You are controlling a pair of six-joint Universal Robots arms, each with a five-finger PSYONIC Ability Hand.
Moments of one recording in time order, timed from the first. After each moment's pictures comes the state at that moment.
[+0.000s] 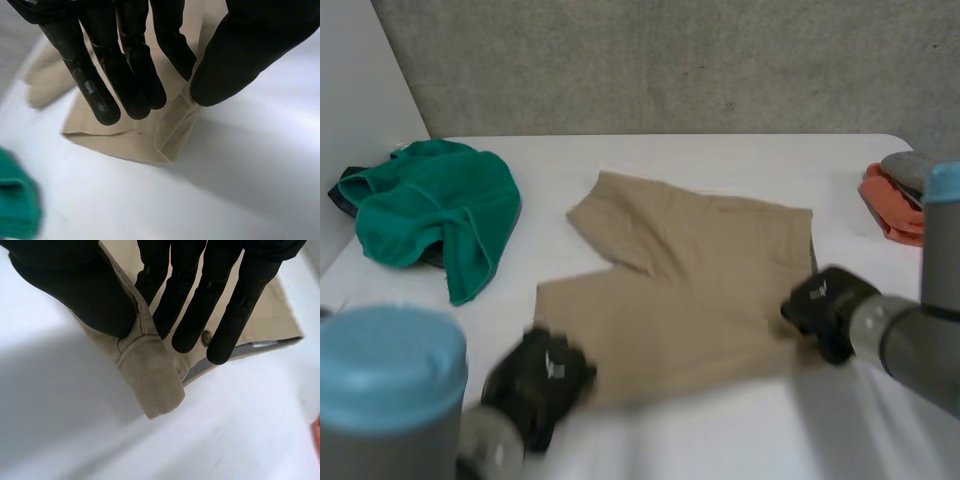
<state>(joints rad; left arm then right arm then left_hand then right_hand) 3.94 -1.73 -1.85 2.95 -1.73 3.72 1.92 -1.27 1.61 0.40 1.51 2.32 1.14 1.20 1.19 1.20 1.00 1.06 1.17 1.19 1.20 1.02</state>
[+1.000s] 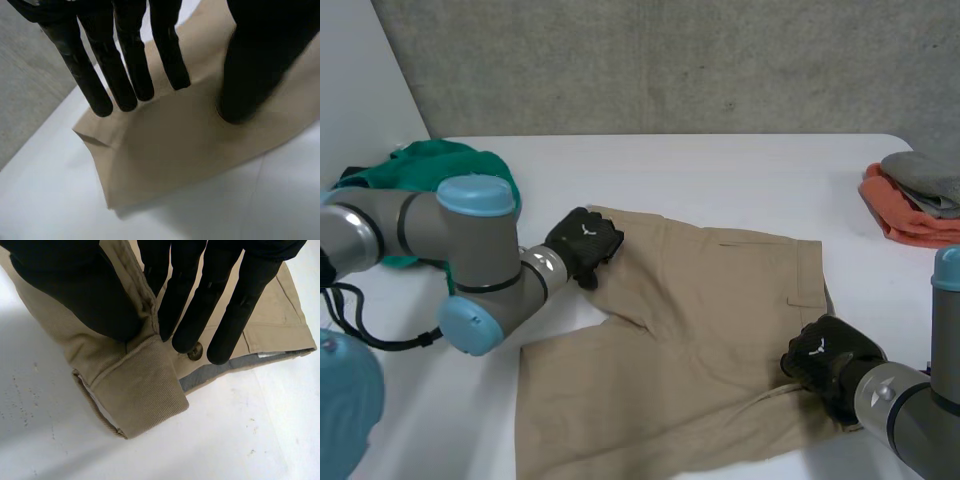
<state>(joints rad) 4.24 -2.43 -1.07 3.13 -1.33 3.72 1.93 -1.37 1.88 0.22 1.50 2.22 0.87 0.85 0.84 0.85 0.67 1.06 1.17 1.19 1.20 1.02</state>
